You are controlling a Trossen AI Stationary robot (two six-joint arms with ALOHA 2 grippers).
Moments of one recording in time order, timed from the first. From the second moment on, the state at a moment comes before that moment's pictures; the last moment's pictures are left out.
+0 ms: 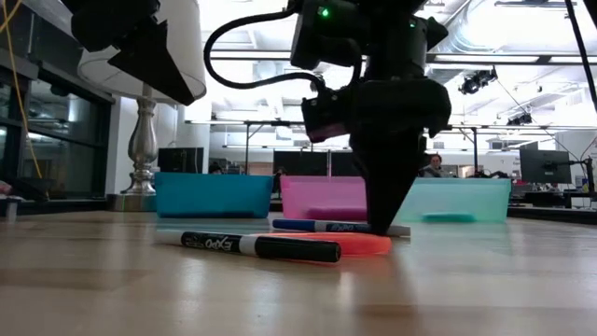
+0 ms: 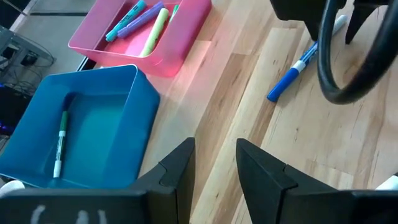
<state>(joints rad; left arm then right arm) -0.60 1.58 1.12 -0.86 -0.90 -0.80 0.22 2.11 1.35 -0.77 -0.08 0.41</state>
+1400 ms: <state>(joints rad) -0.60 1.58 1.12 -0.86 -0.88 -0.82 0.25 2.10 1.35 -0.78 0.04 0.36</state>
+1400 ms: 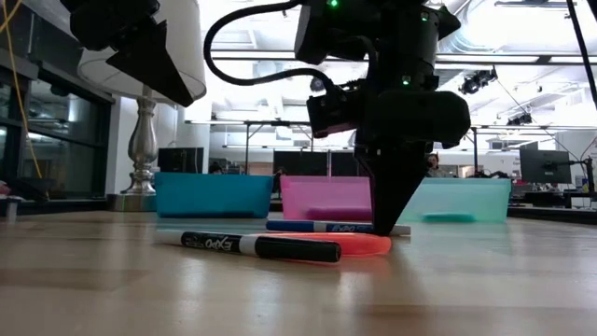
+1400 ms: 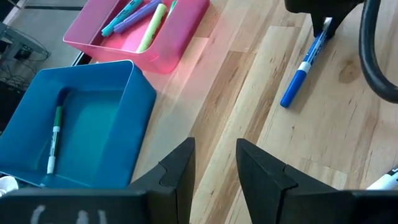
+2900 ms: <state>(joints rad) -0.43 1.61 1.12 -0.40 -1.00 -0.44 0.41 1.45 1.20 -0.95 0.63 0.48</state>
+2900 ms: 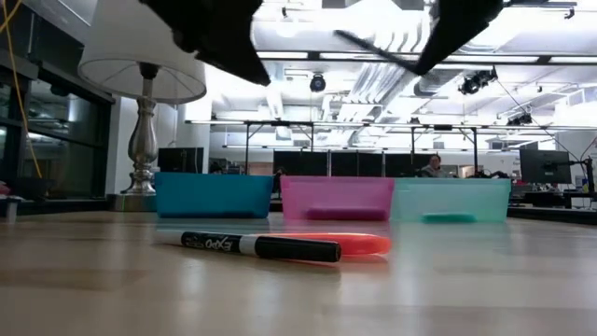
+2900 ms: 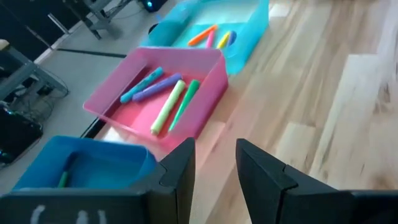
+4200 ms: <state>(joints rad) -0.10 1.61 1.02 0.59 -0.09 0.05 0.30 1.11 0.43 0.62 0.47 -0.07</state>
